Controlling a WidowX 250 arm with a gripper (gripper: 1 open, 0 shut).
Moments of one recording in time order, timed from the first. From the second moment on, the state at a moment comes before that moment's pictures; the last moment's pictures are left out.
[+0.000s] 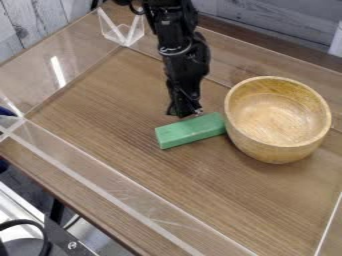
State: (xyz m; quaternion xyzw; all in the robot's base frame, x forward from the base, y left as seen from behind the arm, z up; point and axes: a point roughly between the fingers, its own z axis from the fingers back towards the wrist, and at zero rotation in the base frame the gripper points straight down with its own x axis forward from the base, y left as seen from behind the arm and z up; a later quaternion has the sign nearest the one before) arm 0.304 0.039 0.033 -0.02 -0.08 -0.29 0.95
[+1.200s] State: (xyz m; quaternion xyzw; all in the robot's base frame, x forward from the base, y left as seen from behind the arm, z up) arm 0.312 0.027 0.031 -0.05 -0.06 -0.26 0.96
